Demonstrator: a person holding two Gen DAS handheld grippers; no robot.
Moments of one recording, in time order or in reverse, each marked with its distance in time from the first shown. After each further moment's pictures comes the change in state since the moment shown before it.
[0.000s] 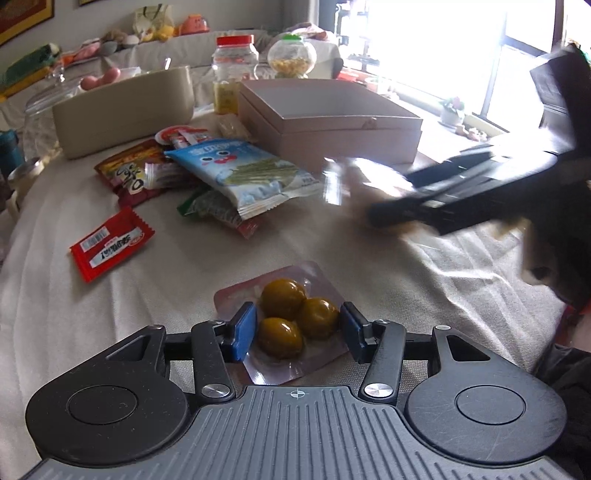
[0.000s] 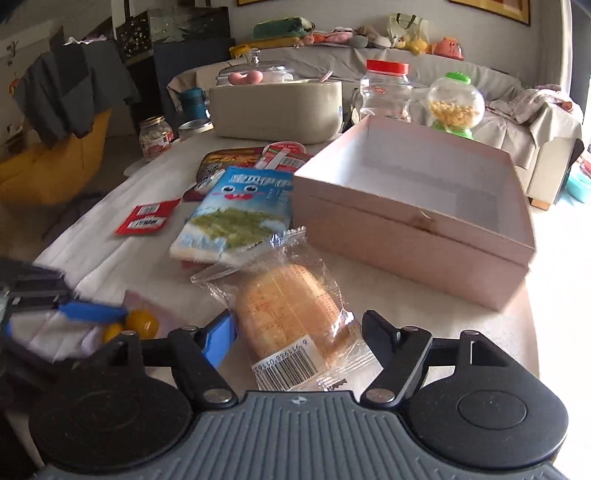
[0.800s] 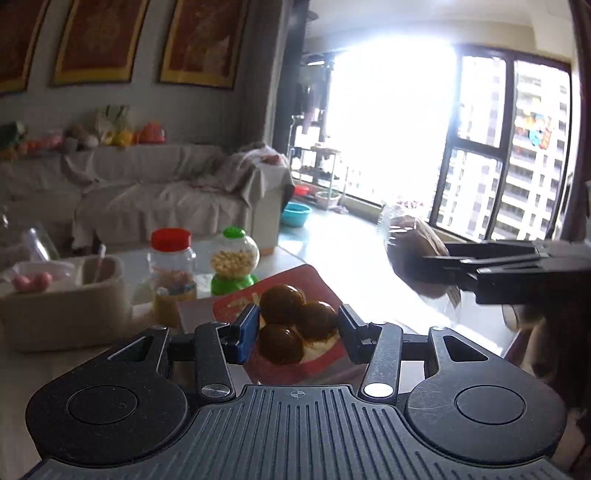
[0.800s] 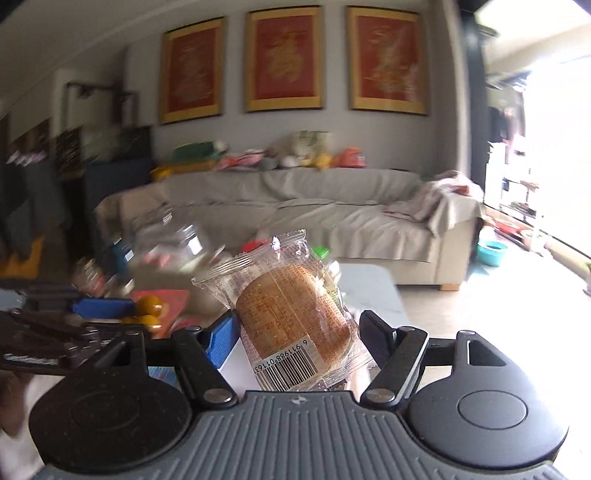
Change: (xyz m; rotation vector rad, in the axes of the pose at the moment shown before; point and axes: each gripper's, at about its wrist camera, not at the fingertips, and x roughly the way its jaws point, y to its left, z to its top) left arm -0.008 -0.013 0.199 -0.032 -0.352 -0.210; right arm -0.121 -0.076 0.101 0.147 -0.388 -0.277
